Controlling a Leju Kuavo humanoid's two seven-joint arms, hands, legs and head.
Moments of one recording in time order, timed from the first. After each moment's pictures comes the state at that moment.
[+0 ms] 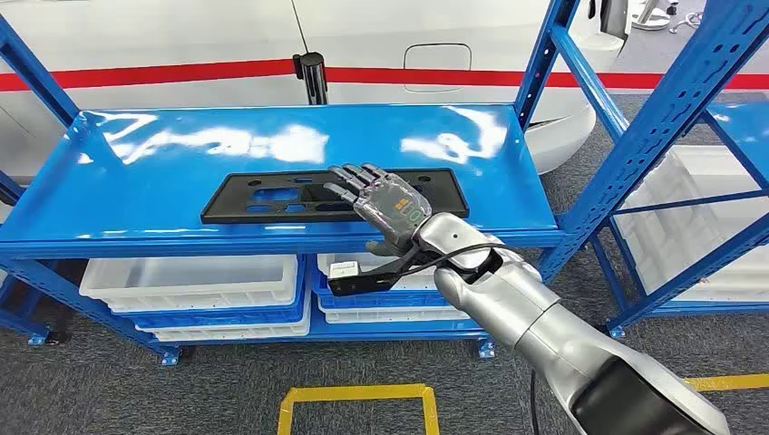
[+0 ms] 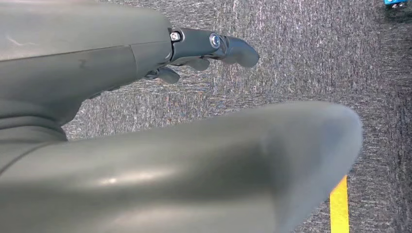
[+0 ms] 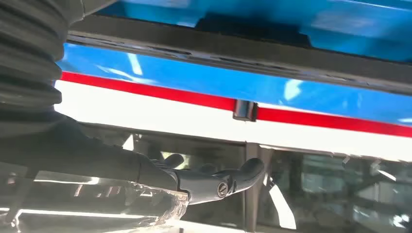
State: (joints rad) left arm -0.09 -0.10 0.64 -0.21 -0.40 0.25 -0.42; right arm -0.92 0.02 1.03 -0.83 1.00 -0.19 -0.11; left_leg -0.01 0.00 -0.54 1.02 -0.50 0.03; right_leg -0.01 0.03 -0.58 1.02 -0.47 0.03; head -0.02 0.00
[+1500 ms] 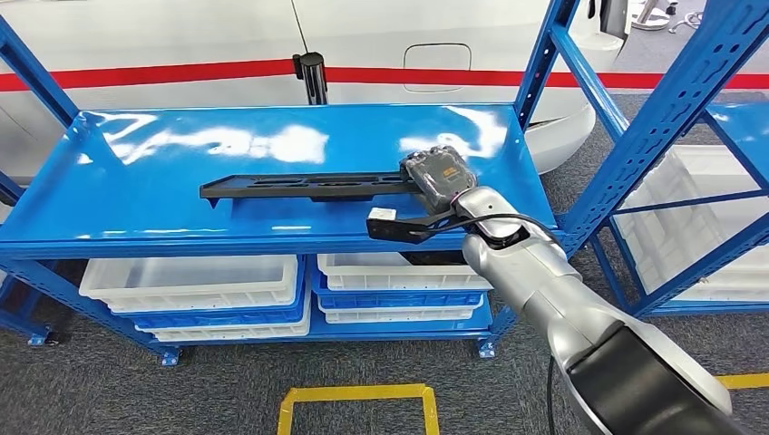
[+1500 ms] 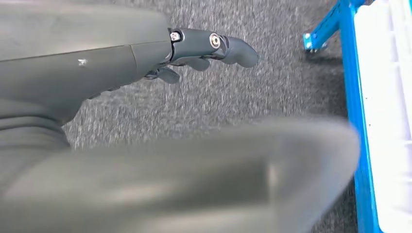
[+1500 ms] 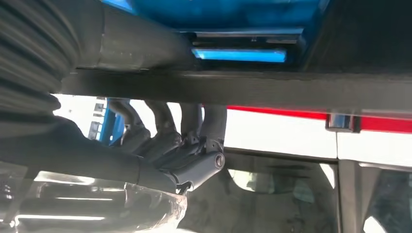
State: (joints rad) left arm -0.10 -0.11 0.70 -0.21 -0.38 0.29 -0.69; right arm -1.03 0.04 0.93 -0.49 0.95 -0.31 -0.10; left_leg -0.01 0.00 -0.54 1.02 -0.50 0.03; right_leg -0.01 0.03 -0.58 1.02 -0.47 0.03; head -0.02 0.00
